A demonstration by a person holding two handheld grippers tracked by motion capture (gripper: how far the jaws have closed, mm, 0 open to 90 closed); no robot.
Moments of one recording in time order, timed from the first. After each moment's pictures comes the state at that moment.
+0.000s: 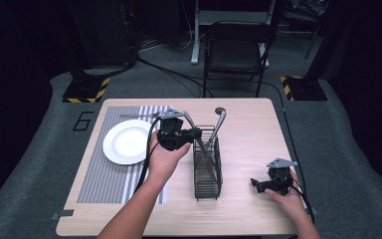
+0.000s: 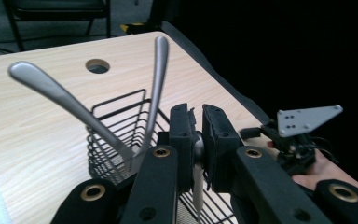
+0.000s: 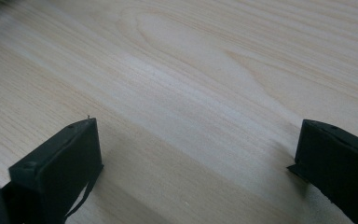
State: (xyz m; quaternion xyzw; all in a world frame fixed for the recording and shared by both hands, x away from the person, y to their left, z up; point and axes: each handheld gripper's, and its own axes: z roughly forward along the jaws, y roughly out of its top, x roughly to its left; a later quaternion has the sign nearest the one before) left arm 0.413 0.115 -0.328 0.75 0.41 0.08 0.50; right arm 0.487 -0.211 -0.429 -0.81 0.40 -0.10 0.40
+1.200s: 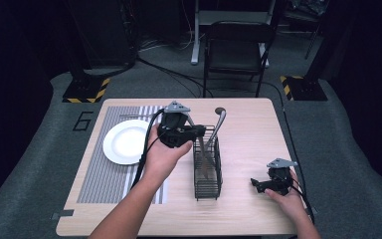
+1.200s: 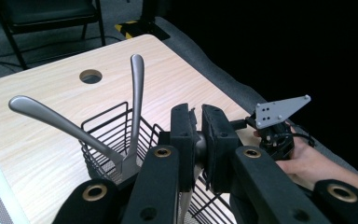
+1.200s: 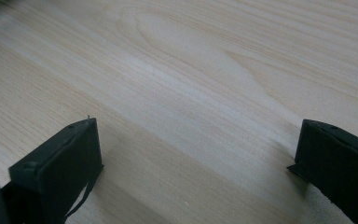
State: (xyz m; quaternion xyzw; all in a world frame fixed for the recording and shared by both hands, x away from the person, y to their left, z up) left arm 0.395 0.108 -0.282 0.78 0.39 0.10 0.48; right arm 0.486 -0.211 -0.429 -0.82 0.40 -0.10 0.40
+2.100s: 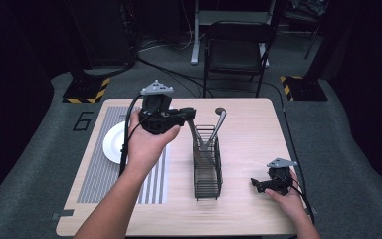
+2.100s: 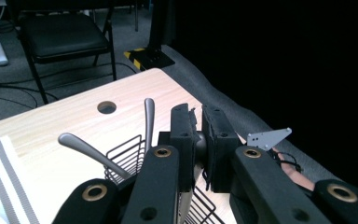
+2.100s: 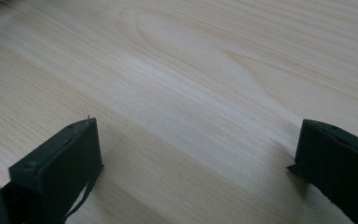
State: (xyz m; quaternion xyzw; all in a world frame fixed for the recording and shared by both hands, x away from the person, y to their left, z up) left arm 0.381 0.139 -0.221 0.75 0.38 0.13 0.52; right arm 0.487 -0.211 -0.429 -0.81 0.40 -0.10 0.40
